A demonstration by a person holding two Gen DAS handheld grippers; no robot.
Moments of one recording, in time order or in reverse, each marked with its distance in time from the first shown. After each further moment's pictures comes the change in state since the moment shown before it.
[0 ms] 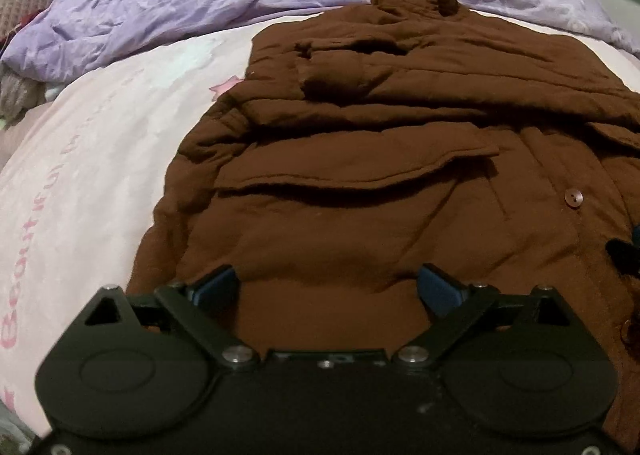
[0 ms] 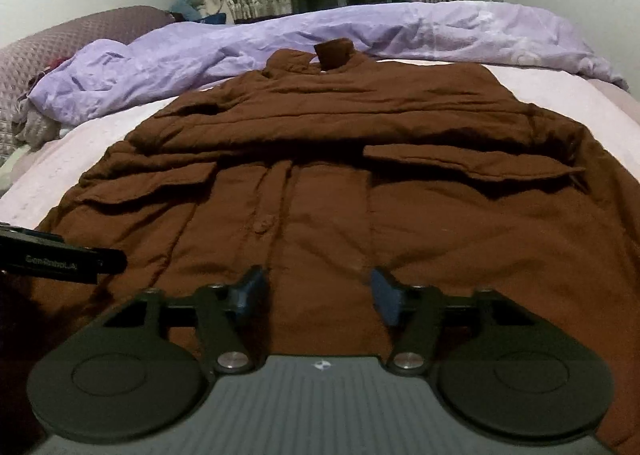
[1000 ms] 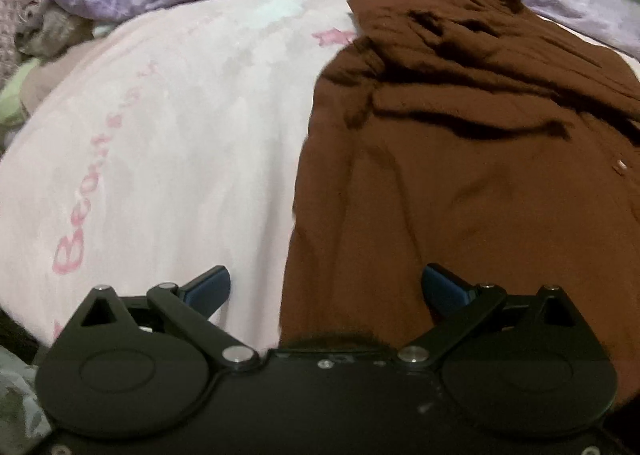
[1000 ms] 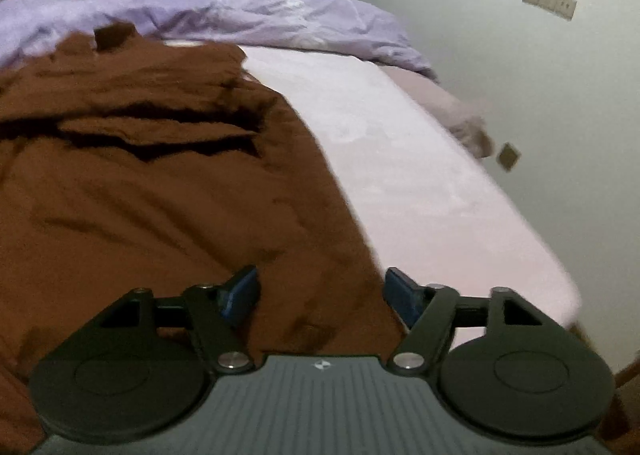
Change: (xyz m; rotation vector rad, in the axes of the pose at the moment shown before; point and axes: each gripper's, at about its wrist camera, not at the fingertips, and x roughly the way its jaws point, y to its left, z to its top) left arm -0.030 0.103 -0.052 -0.114 0.081 0.003; right arm -0.059 -0.112 -0.020 -0.020 0.070 -0.612
